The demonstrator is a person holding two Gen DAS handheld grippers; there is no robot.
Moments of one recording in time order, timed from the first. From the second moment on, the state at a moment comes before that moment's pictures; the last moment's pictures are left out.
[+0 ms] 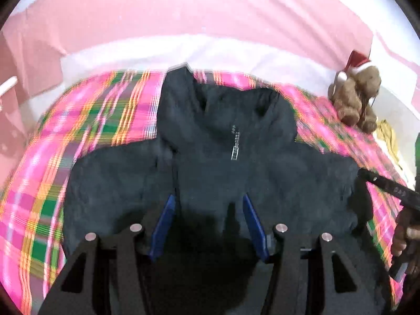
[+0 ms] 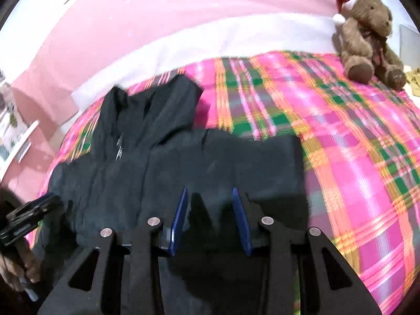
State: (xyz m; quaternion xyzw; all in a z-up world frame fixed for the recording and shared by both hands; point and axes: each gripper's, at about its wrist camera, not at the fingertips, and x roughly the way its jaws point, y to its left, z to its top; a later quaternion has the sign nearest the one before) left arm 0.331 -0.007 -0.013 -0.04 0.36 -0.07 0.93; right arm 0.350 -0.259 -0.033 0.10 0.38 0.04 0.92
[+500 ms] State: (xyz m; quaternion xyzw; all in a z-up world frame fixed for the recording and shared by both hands) left arm 0.379 -0.017 -0.075 -0.01 0.40 -0.04 0.91; right arm 0.407 -0.244 -0.083 0.02 0.45 0.01 0.89
